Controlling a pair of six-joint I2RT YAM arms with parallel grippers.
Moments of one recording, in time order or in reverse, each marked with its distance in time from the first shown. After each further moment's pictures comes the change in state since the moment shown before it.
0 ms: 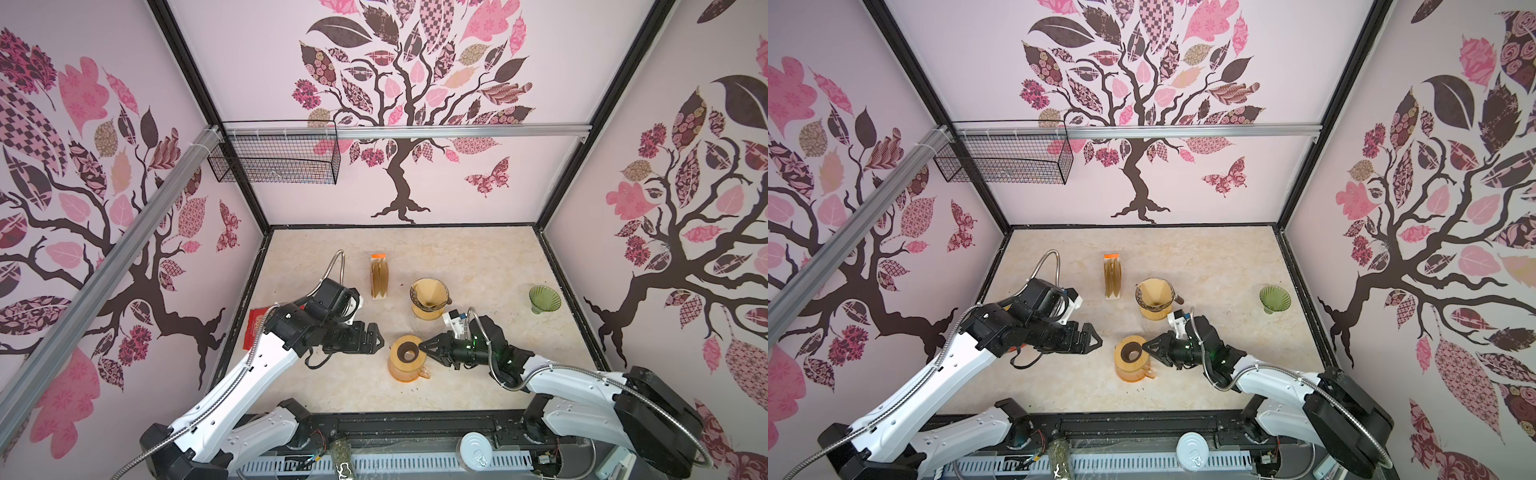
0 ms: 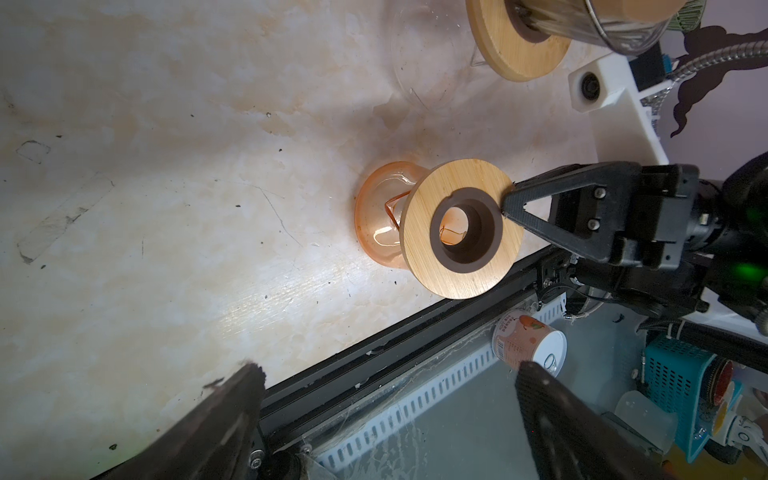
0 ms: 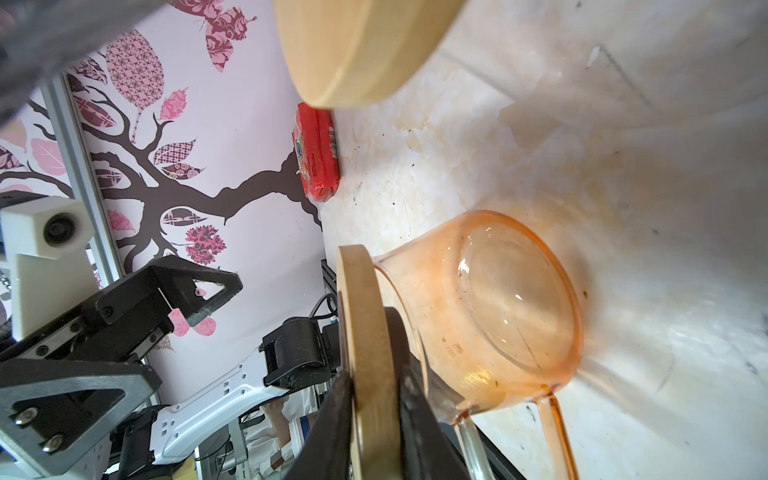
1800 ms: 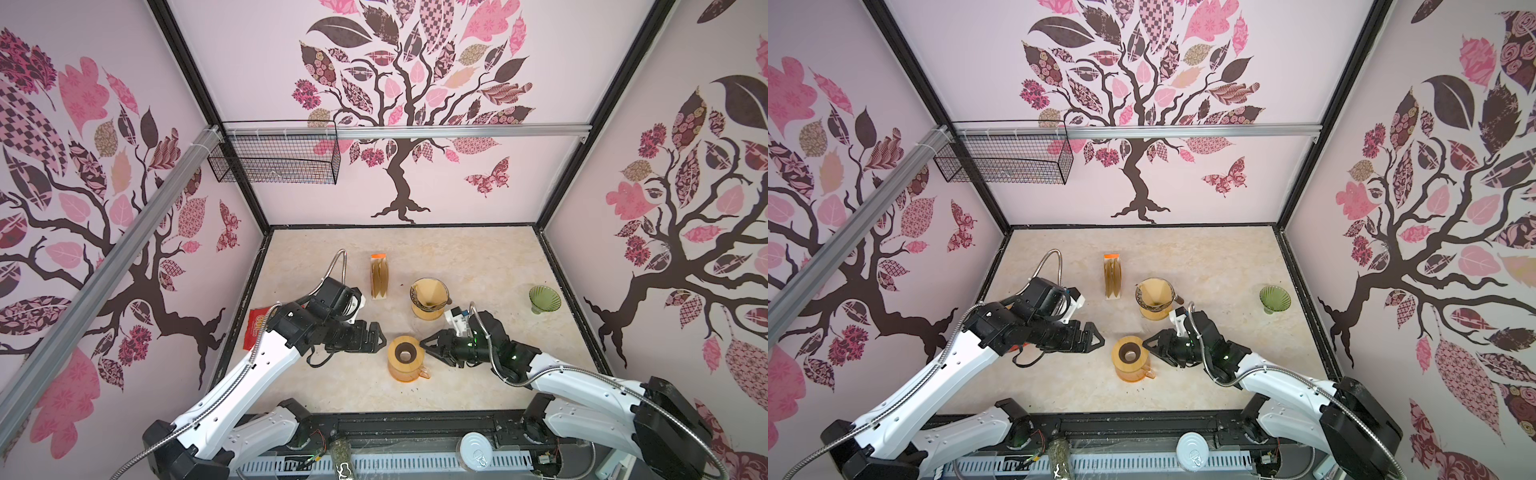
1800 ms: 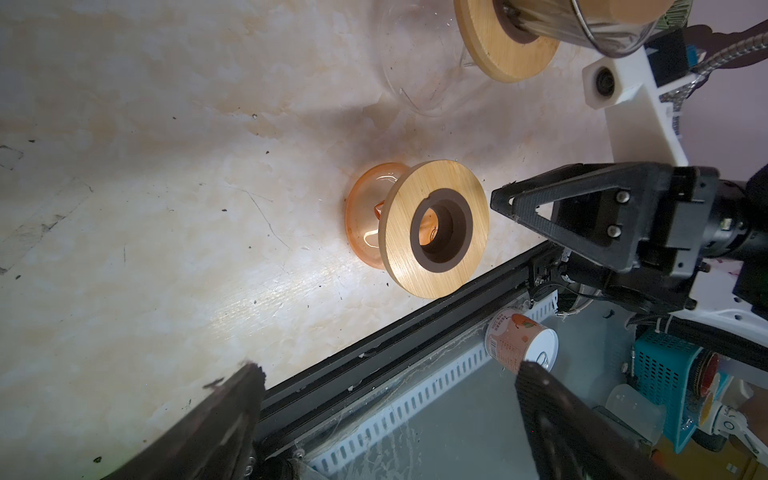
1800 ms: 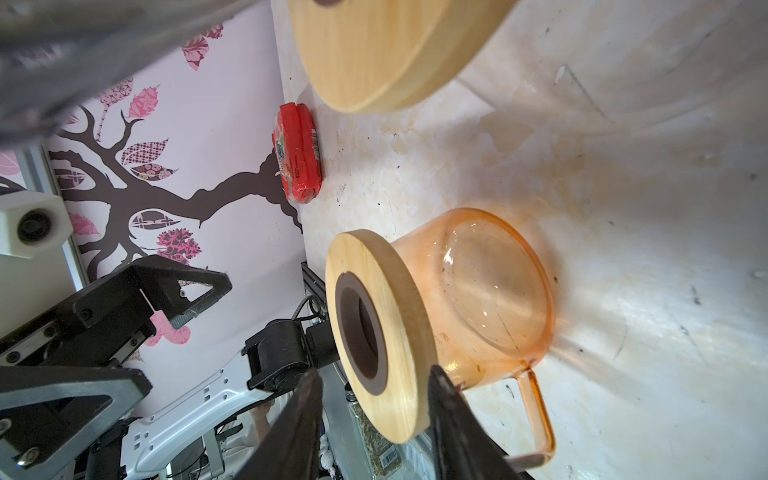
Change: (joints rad) left arm 0.001 0.014 -0.004 0.021 0.026 0.000; right arm 0.000 -0.075 0.098 -0.273 0.032 -0.078
